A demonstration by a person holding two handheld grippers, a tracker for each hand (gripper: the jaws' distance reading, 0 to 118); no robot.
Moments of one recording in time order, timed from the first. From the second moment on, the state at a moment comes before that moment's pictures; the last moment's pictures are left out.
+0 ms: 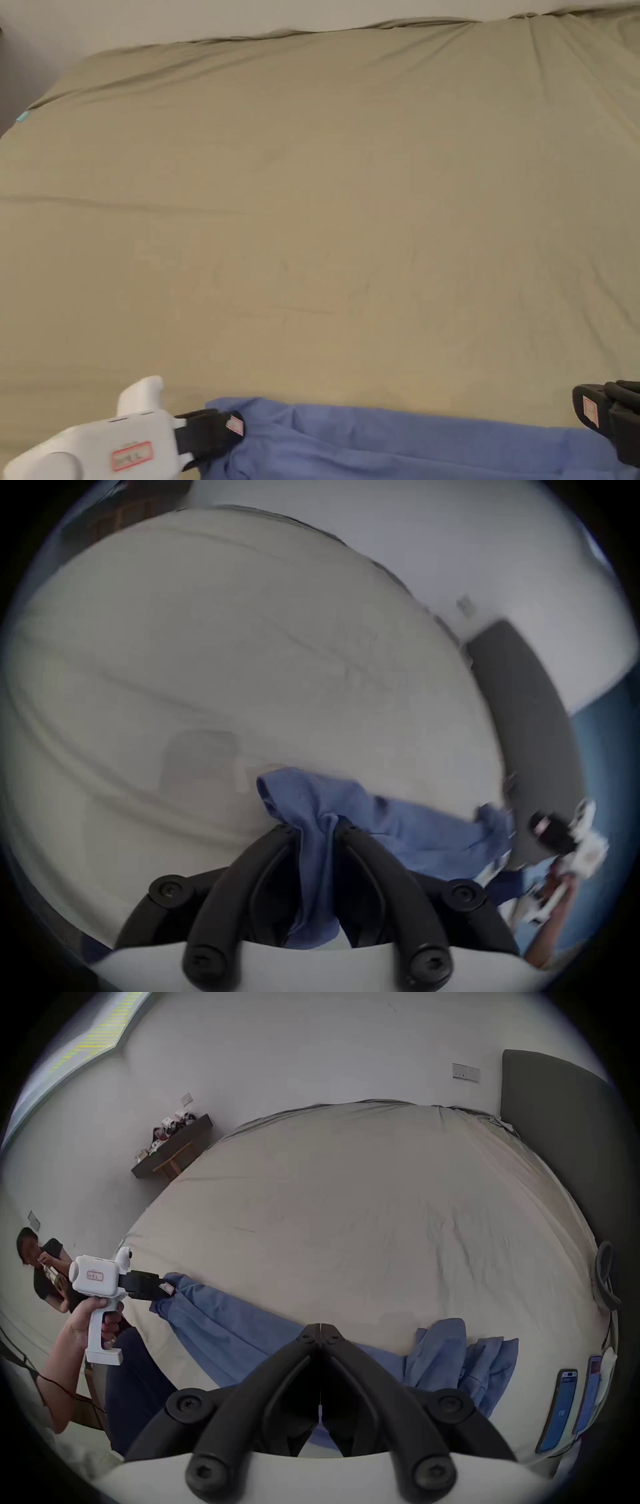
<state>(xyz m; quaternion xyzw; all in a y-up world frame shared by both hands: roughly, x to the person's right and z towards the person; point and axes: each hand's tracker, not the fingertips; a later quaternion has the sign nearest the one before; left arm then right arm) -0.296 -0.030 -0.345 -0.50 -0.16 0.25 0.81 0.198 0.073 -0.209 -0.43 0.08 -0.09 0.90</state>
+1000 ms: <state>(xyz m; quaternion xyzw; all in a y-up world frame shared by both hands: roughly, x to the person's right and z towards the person) -0.165 0.047 -0.332 -0.50 -0.26 0.17 0.81 0.188 0.094 -0.222 -0.40 0.07 -0.09 0.91</state>
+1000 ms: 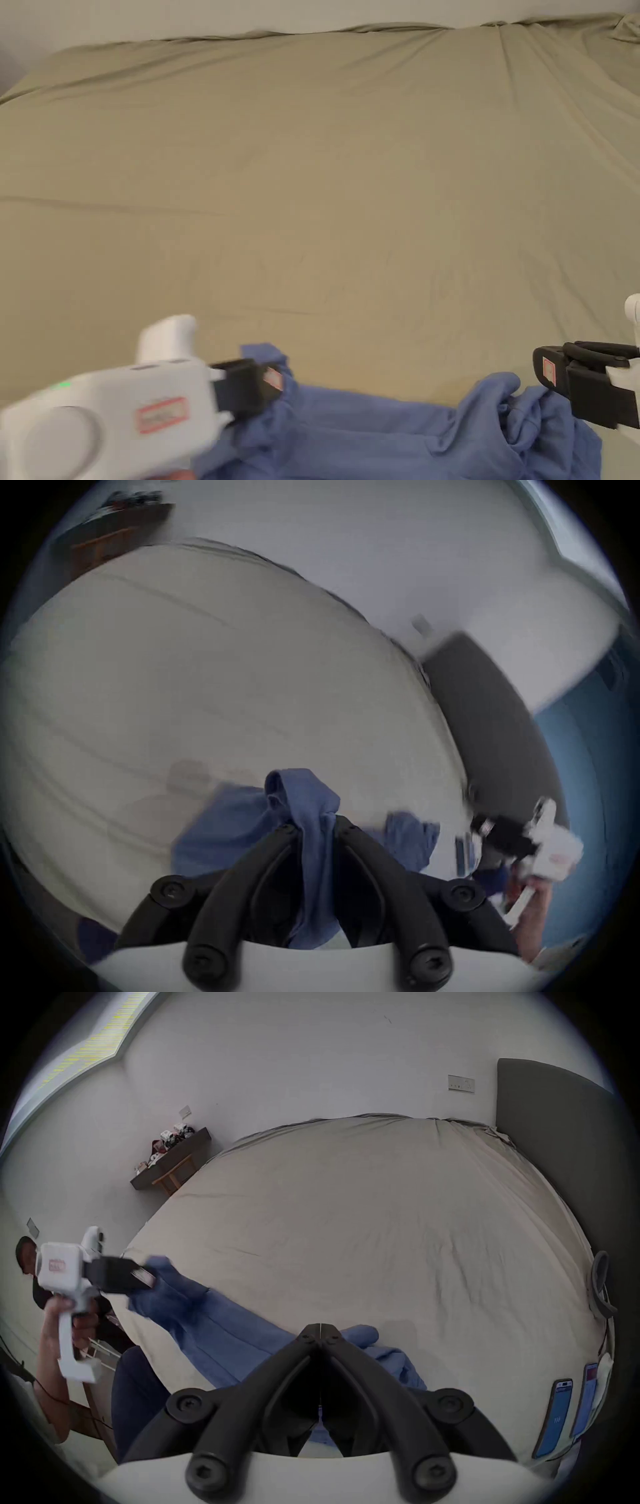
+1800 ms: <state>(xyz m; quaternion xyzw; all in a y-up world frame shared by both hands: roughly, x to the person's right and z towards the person) -0.136 -0.040 -0.323 -0.50 -0.19 -0.03 0.84 0.199 0.079 -0.211 -0.42 0.07 -0.11 0.90</state>
